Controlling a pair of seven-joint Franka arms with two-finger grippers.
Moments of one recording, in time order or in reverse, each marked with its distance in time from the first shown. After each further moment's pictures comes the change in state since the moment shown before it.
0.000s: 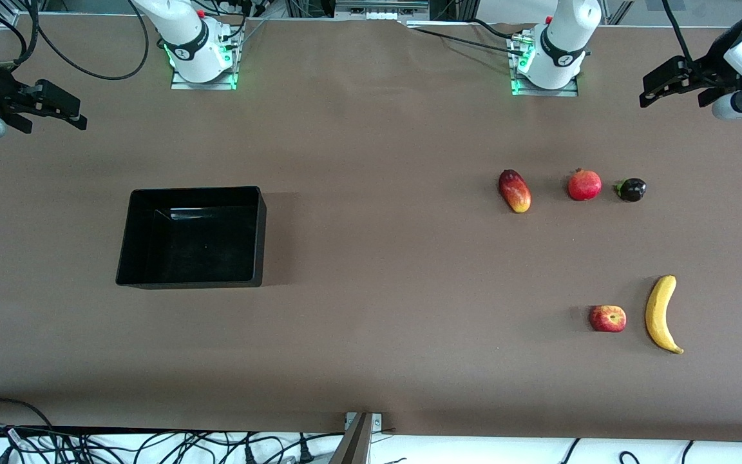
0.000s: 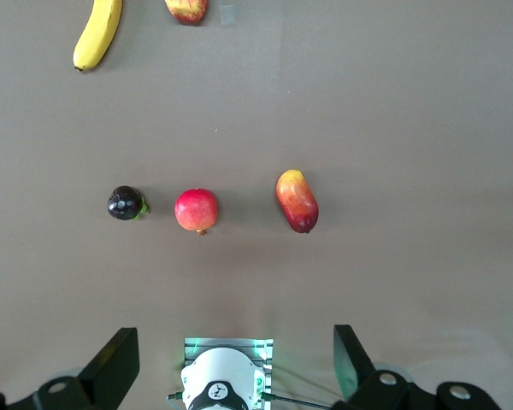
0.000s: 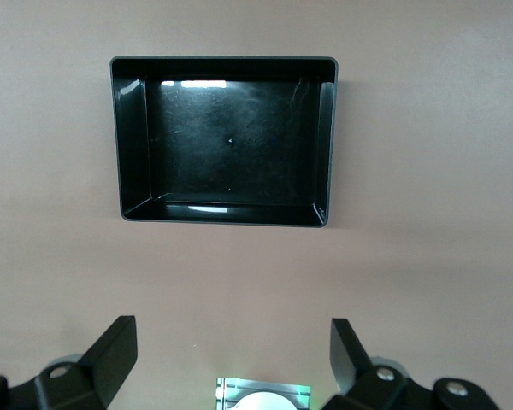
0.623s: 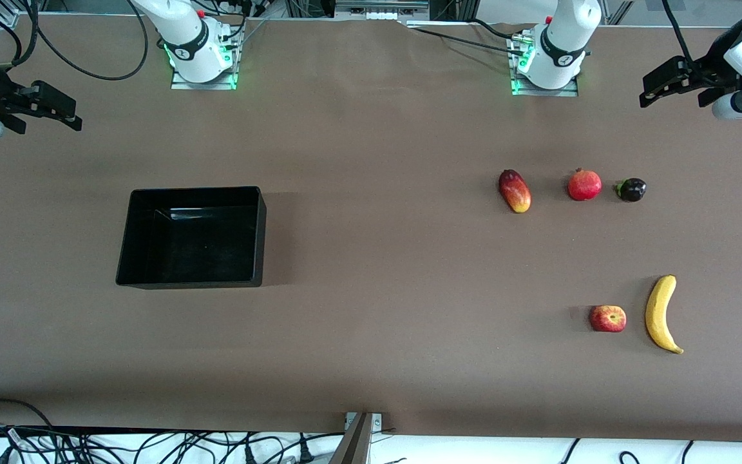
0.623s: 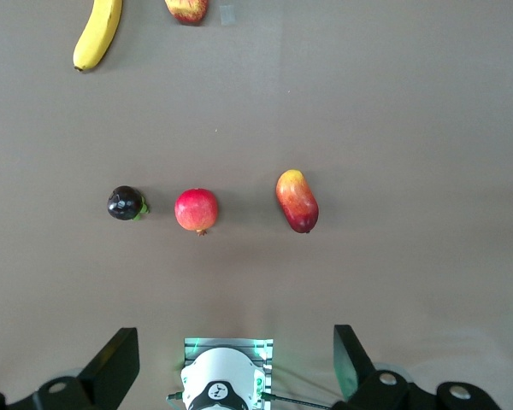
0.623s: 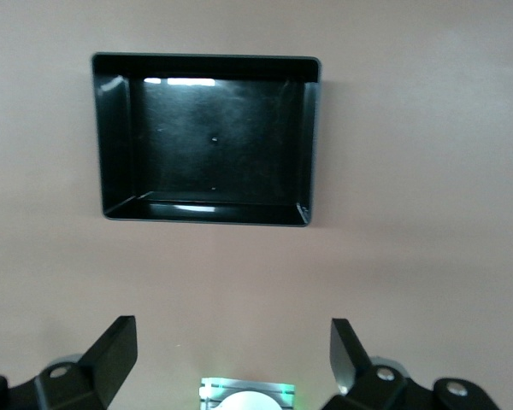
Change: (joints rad) left arm 0.000 0.000 0.000 0.000 0.000 0.000 0.000; right arm -0.003 0.008 0.000 -0.001 -0.049 0.000 -0.015
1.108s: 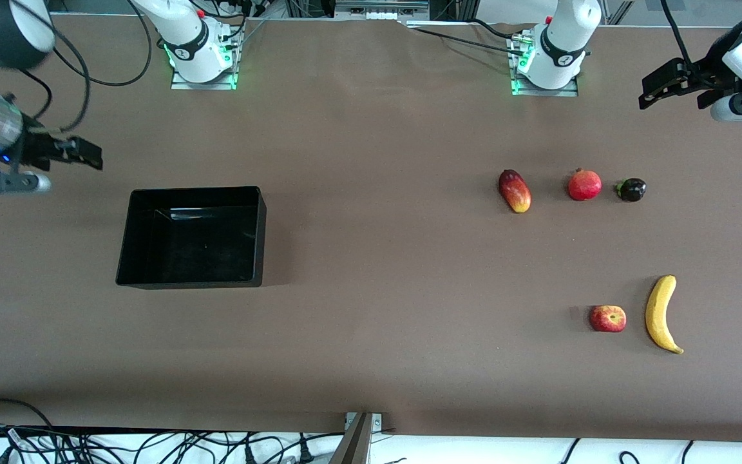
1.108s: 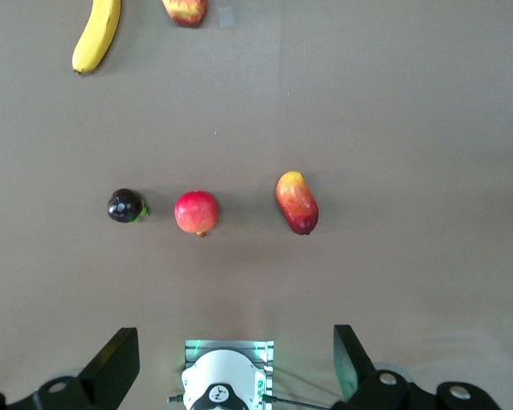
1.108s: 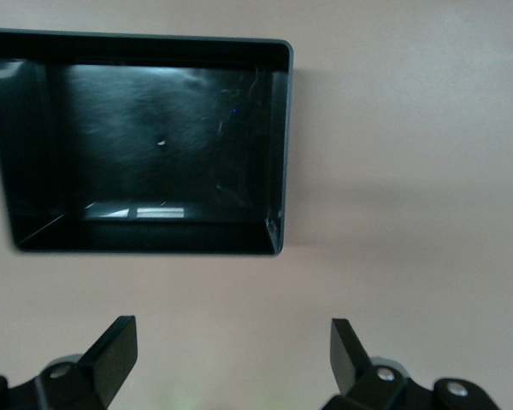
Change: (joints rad) left arm 0.000 0.006 0.000 0.000 0.000 0.018 0.015; right arm -0.009 0.114 -0.022 -0.203 -0.058 0.266 -0.001
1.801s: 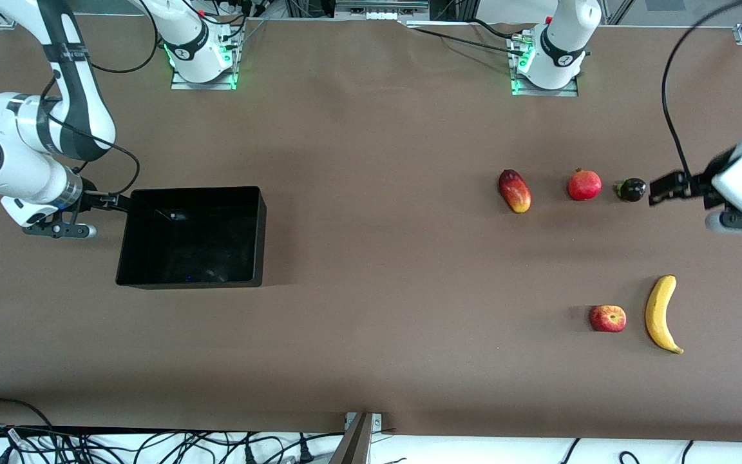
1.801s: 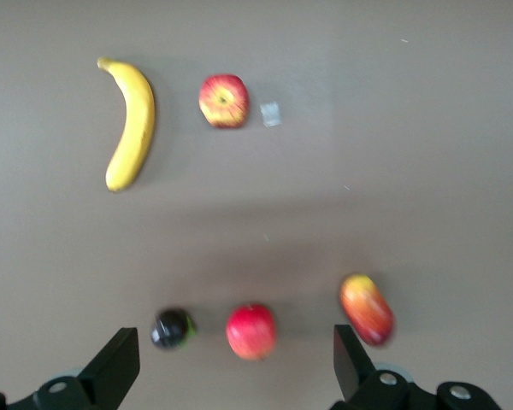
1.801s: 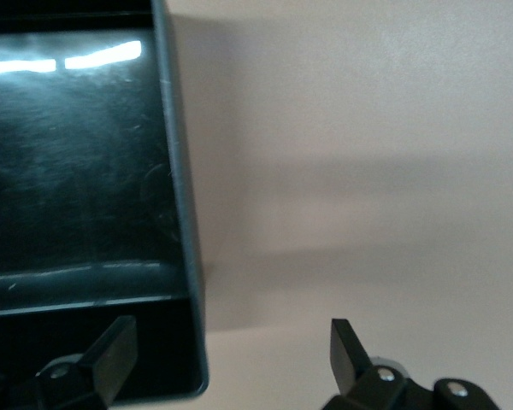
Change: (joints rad) left arm 0.131 0.270 0.008 -0.024 0.041 0.378 0.238; right arm -0.029 0.187 -0.093 -0.290 -0.001 0.497 -0.007
